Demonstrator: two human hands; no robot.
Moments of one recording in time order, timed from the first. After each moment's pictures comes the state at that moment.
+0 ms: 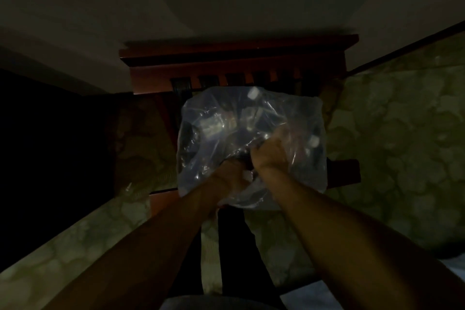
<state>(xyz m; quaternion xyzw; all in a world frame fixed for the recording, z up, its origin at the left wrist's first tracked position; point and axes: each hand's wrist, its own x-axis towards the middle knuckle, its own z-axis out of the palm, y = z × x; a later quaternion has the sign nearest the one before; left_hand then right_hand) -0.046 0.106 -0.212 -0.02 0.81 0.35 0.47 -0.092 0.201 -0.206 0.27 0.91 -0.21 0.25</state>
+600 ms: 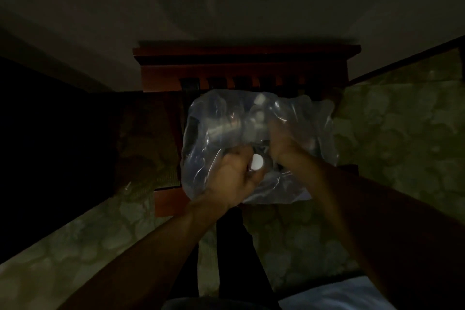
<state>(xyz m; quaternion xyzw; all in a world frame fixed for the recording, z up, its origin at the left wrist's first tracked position) -0.033 0.088 -0.159 -0.01 0.88 0.45 0.16 -0.128 0.229 -0.215 0.05 0.95 -0.08 0.31</state>
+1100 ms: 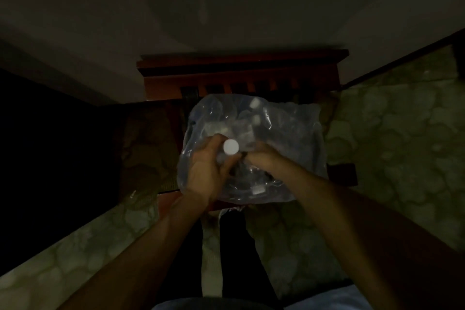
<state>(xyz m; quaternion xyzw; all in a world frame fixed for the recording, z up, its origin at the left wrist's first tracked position) -0.030 0.058 -0.138 -0.12 0.86 0.50 0.09 -0.100 0.203 -0.188 0.15 0.81 -0.33 0.46</state>
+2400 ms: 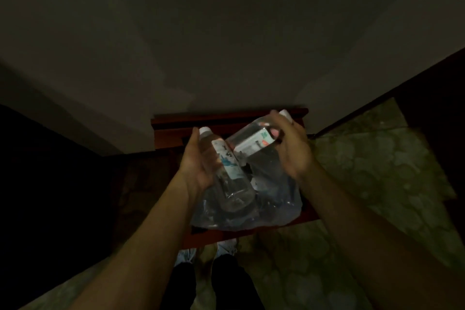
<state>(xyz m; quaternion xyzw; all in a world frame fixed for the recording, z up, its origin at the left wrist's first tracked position) -0.094 0.032 -0.008 -0.36 0.17 0.87 0.27 -0.148 0.221 -0.004 0.17 0.61 -0.76 0.16</state>
